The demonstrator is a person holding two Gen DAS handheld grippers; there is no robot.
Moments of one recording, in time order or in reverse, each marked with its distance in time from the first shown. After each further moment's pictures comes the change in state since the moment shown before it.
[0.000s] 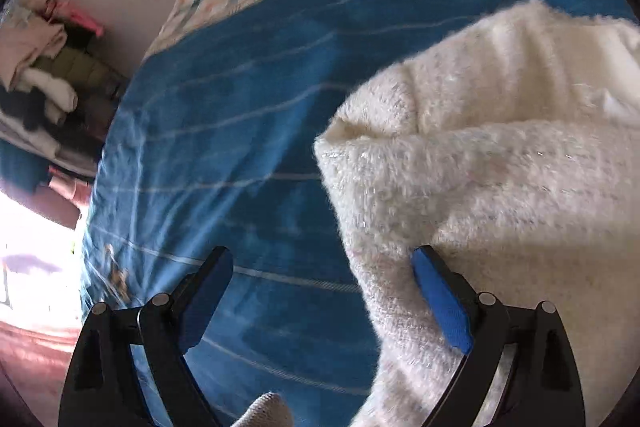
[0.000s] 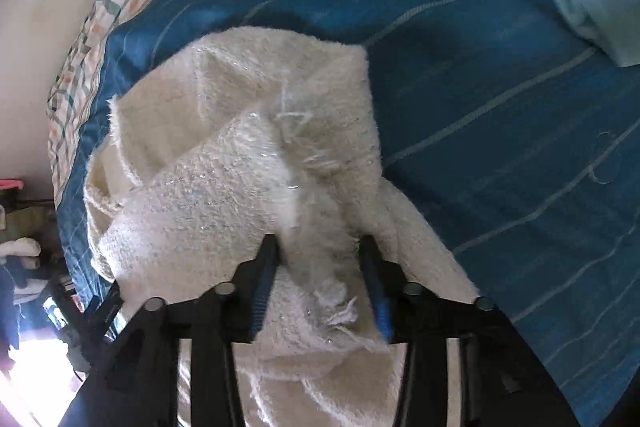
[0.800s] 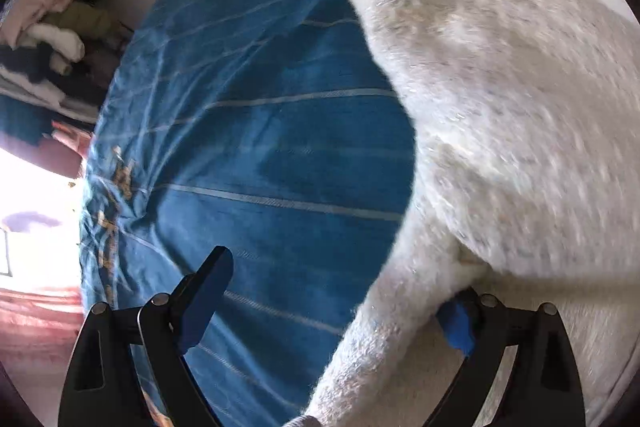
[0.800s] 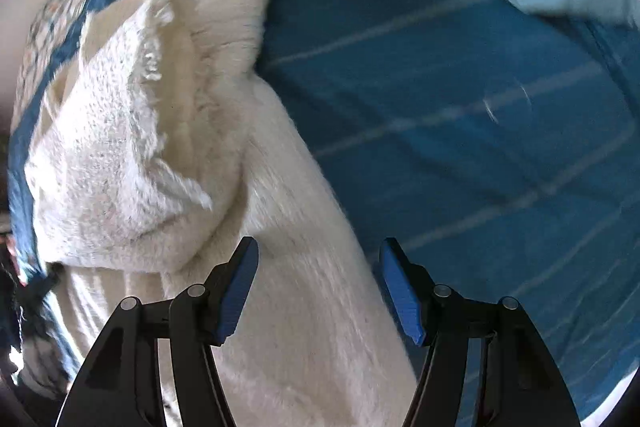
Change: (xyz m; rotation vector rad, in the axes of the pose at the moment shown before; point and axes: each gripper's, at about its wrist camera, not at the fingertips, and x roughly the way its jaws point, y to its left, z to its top) left arm 0.001 0.007 -0.083 -0.071 0.178 -0.004; right arm -0.014 -0.057 -0.051 -0.223 0.027 -0.207
